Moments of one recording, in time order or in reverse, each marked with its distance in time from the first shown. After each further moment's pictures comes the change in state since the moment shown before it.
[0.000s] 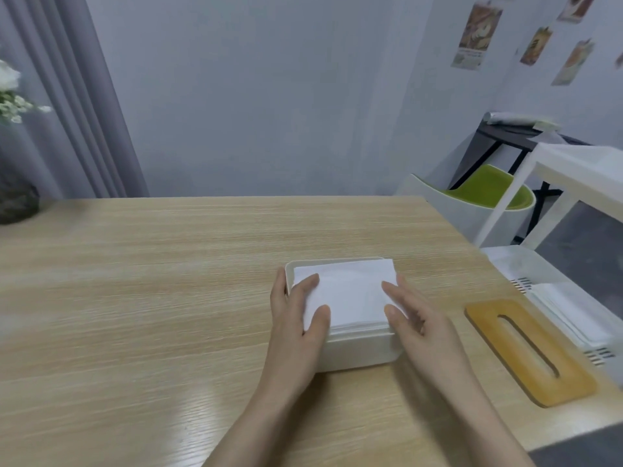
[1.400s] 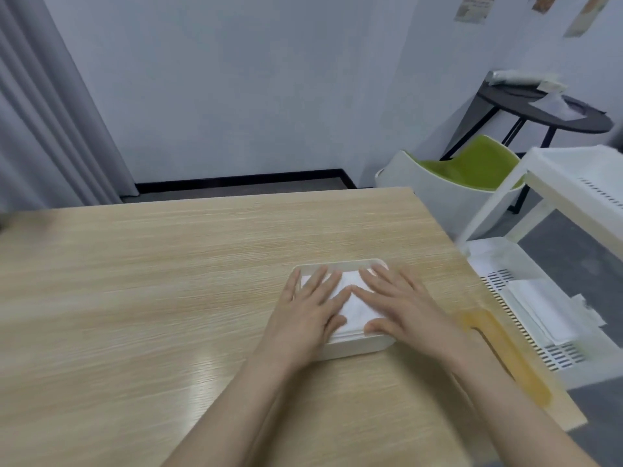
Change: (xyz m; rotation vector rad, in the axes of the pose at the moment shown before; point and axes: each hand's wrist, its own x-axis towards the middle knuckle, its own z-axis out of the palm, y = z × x) left_hand 0.096 0.019 0.022 1.105 -0.380 0.544; right_hand 0.102 -0.001 -0.057 -0.849 -0.581 -0.356
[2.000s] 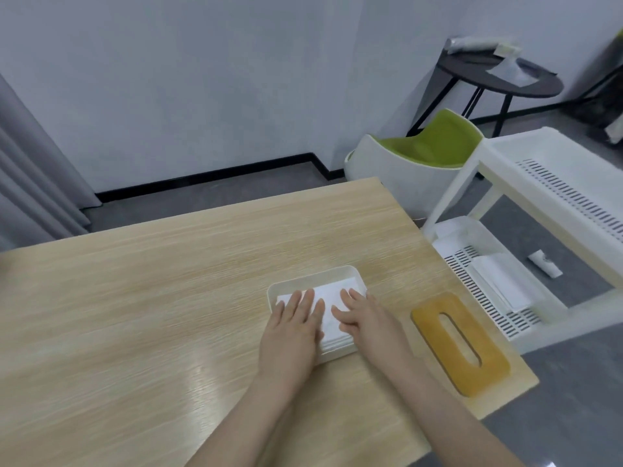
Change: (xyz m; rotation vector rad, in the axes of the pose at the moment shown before) left_hand 0.007 0.017 0.008 -0.003 -0.081 -0.126; right_hand 0.008 -0.030 0.007 0.137 -0.071 0.311
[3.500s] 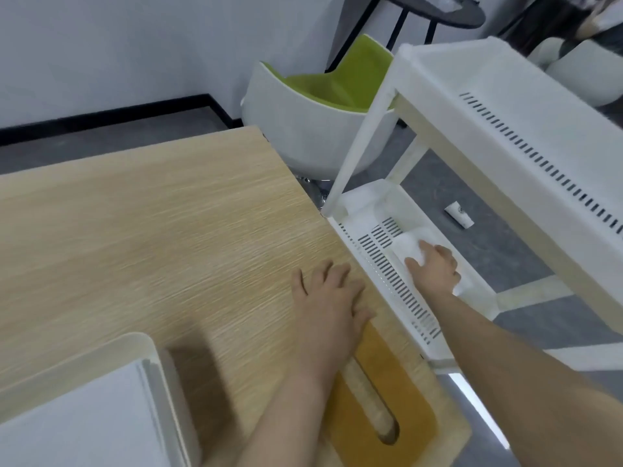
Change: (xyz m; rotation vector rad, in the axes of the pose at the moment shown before) left_hand 0.206 0.219 0.115 -0.574 -0.112 0.078; right_hand 0.045 0.413 0.052 0.285 0.371 1.027
